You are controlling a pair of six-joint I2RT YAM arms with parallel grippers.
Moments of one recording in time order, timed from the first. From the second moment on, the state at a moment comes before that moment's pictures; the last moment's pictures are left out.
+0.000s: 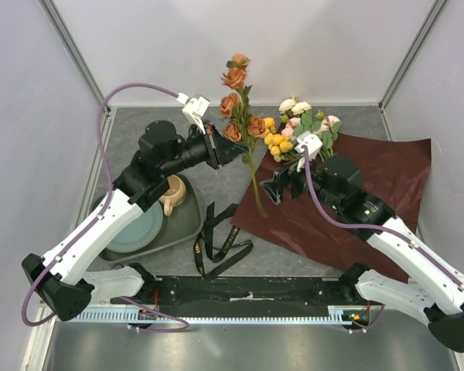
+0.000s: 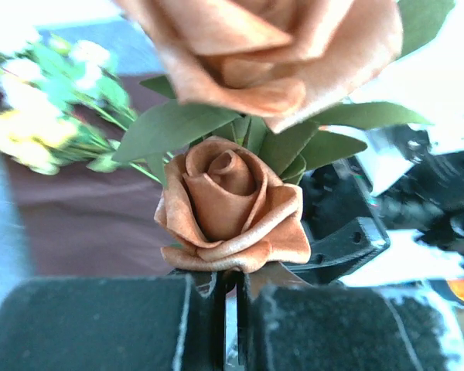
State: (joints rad) left arm -0.66 1.17 1.21 -0.10 0.40 -0.61; right arm 0.68 0.96 0.95 -0.23 -0.18 0.13
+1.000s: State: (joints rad) left arm -0.20 1.50 1.86 -0.21 -0.12 -0.10; right arm 0.68 0.77 0.87 -0.38 0.26 0.16
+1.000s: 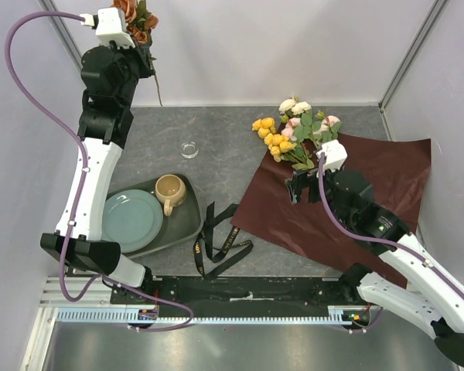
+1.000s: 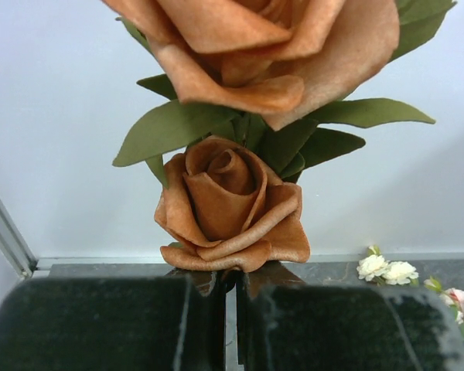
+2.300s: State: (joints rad) left arm -0.19 1.55 1.77 -0.16 0.01 -0.22; right arm 0.68 0.81 0.87 -0.38 0.27 0.16
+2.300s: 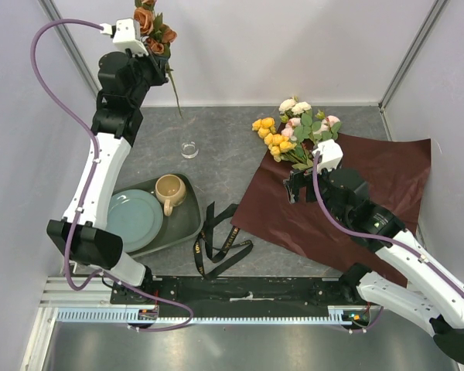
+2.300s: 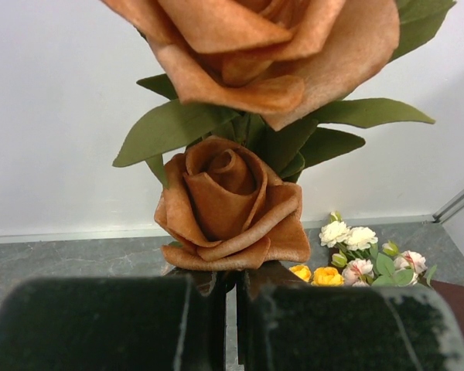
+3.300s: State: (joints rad) left arm -0.18 1.72 1.65 -0.11 -0.15 -0.28; right arm 0.68 0.84 0.86 -0.38 0.27 0.16
